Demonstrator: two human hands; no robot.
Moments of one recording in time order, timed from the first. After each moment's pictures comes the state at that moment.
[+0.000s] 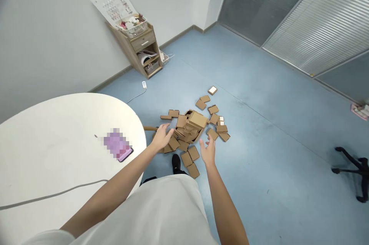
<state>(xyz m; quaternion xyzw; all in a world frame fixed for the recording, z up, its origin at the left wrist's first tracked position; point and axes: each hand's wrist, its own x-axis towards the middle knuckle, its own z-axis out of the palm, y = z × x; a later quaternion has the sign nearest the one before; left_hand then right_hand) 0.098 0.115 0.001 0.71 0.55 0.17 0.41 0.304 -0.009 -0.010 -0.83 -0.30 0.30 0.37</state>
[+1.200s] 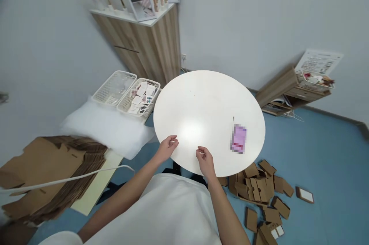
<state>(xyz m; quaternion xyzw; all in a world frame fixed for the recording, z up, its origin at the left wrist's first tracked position) -0.232 -0.217 0.018 0.18 0.77 0.53 0.32 -0.073 -0.085 0.032 -0.41 -0.66 0.62 0.11</state>
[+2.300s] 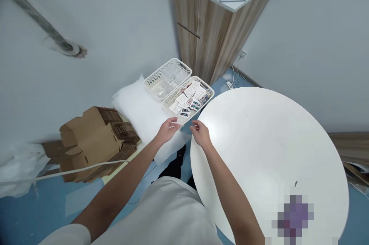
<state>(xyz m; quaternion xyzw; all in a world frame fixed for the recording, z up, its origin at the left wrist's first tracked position) -0.433 -0.309 0.008 -0.06 0.77 0.61 0.18 -0.397 -0.132 0.018 -0.15 -0.82 0.54 -0.06</state>
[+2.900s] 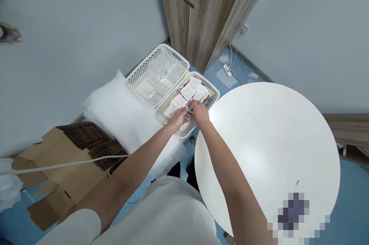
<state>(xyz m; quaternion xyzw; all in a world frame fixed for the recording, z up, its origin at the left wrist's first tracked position) -0.540 -0.251 -0.069 -0.20 0.60 0.67 0.39 -0.544 -0.126 -0.026 -0.03 -0.98 0.14 -0.15</state>
